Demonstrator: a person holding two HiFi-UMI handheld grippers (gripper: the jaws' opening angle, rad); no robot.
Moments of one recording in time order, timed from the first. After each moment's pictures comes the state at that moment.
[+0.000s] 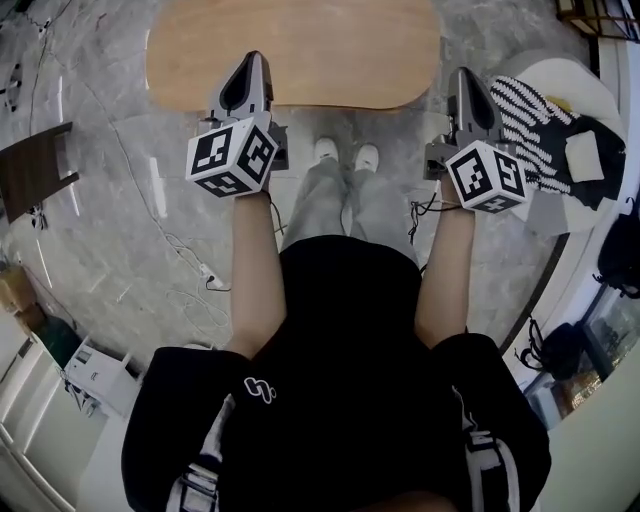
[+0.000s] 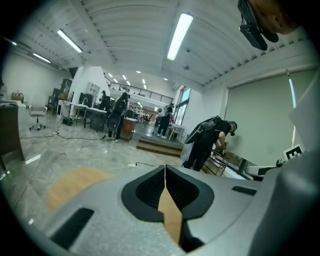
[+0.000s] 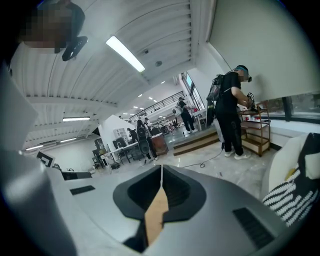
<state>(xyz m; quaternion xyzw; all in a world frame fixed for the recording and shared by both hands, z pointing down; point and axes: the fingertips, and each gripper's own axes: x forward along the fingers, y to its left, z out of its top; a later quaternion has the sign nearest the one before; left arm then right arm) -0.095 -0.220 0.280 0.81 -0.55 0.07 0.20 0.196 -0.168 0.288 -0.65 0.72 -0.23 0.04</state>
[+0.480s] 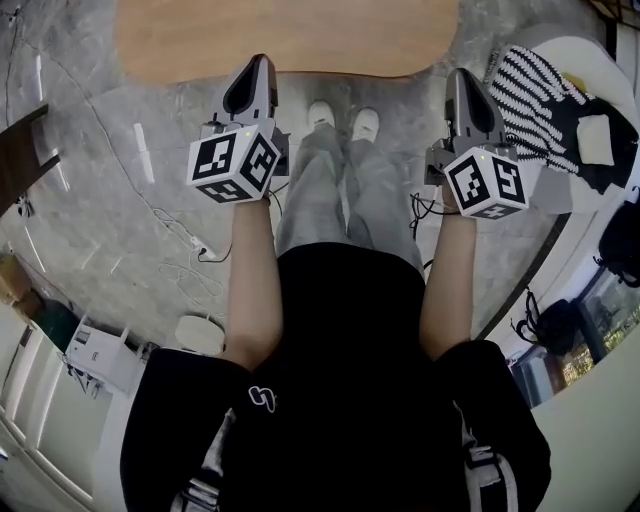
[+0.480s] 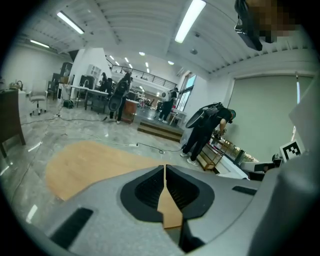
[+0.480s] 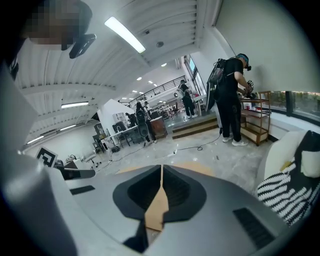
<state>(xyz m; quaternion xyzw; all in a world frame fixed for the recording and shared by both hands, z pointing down) -0.109 -0.187 0.398 0.80 -0.52 0.13 0.28 0.162 -0.146 0.387 -0.63 0.73 -0.28 -0.04</state>
